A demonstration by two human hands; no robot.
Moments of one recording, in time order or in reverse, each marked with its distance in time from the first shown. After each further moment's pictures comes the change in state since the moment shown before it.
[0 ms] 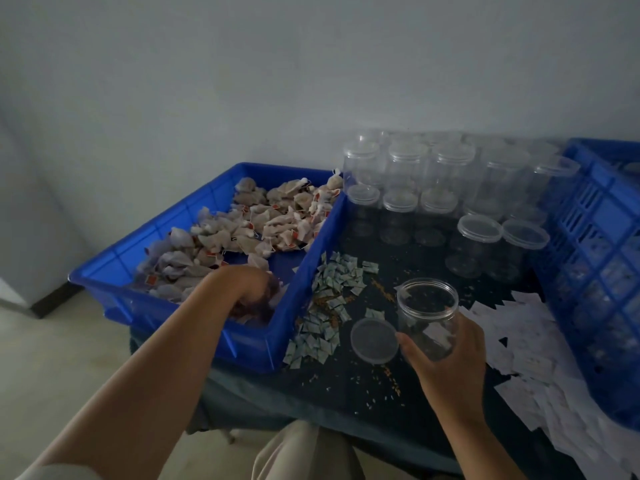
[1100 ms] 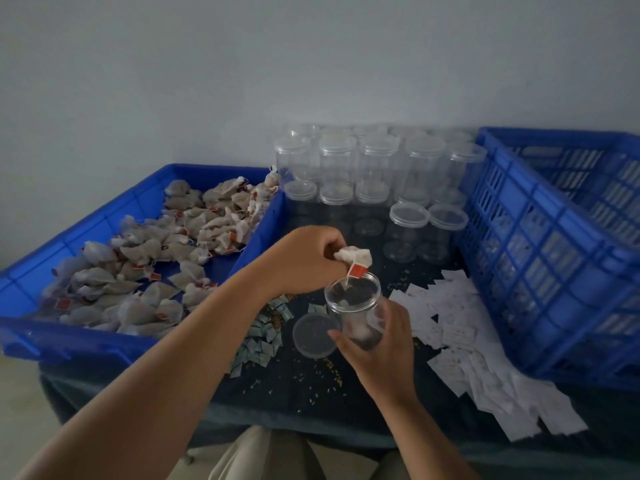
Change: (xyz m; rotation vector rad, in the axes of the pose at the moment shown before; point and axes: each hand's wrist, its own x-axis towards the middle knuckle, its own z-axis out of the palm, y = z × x) left_hand -0.074 0.180 -0.016 -0.379 0.563 0.665; right_hand 0.002 -0.004 -0.002 0.000 -0.013 -0.119
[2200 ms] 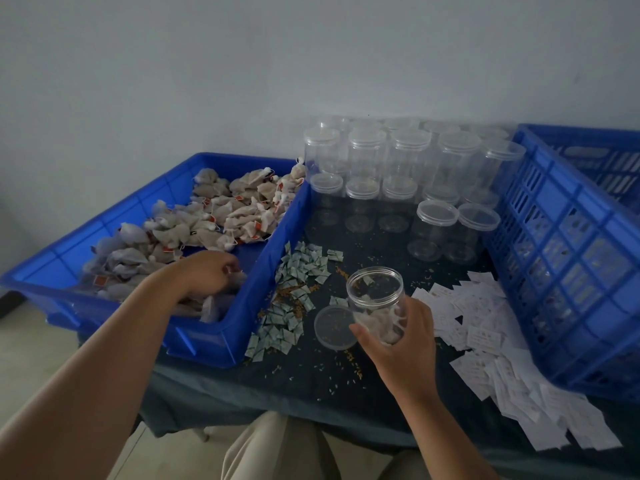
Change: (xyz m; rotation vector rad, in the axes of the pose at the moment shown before) left_hand -0.056 -0.174 -0.052 0.376 -0.176 -0.540; right_hand -0.002 0.001 0.000 0.027 -0.035 0.018
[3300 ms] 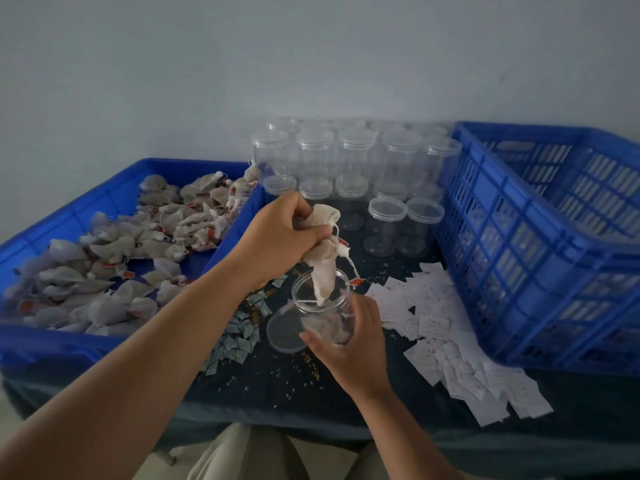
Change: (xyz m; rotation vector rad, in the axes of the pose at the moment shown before) left_hand -0.028 0.193 -0.011 -0.685 0.460 0.440; right_hand 0.000 -0.003 -0.002 0.103 -0.022 -0.074
